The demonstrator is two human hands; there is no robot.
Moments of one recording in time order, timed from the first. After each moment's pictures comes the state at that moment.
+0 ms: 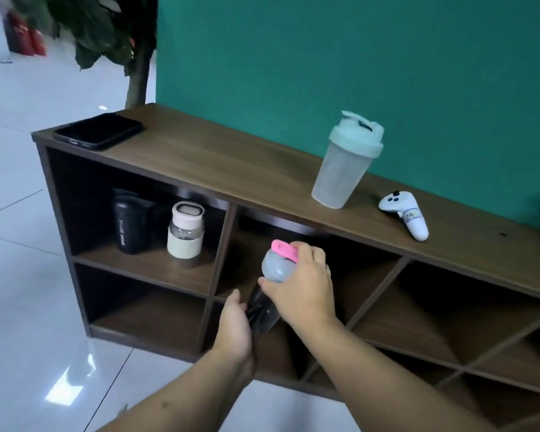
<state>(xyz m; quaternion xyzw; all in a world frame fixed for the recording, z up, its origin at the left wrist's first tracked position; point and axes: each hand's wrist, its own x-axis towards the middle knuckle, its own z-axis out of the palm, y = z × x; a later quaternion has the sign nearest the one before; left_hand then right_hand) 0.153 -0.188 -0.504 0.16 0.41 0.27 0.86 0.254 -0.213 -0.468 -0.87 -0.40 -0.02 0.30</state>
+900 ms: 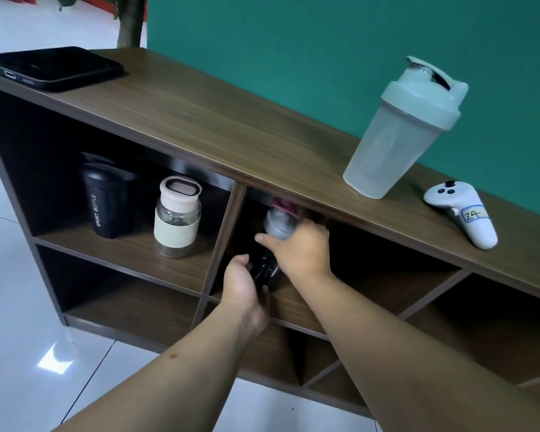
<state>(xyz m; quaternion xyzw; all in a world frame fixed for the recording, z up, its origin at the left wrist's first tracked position) 0.232 -0.097 -0.556 0.09 0.36 0.29 0.88 0.319 -0.106 -0.504 -0.89 -0.37 0.01 0.28</state>
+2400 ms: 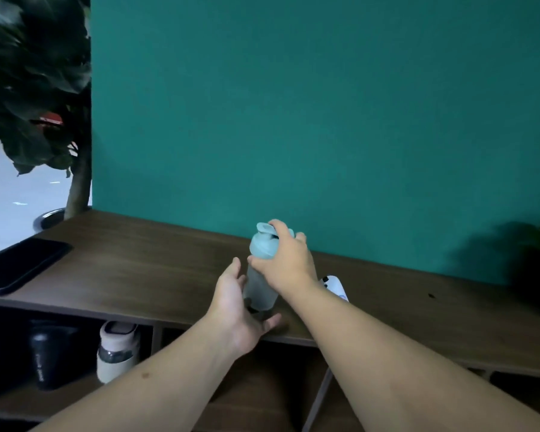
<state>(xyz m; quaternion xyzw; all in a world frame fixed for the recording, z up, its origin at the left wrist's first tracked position) 0.255 -0.137 -0.308 0.22 0.28 0.22 0.91 0.366 -0.156 -0.273 -0.87 -0.38 -0.05 0.32</state>
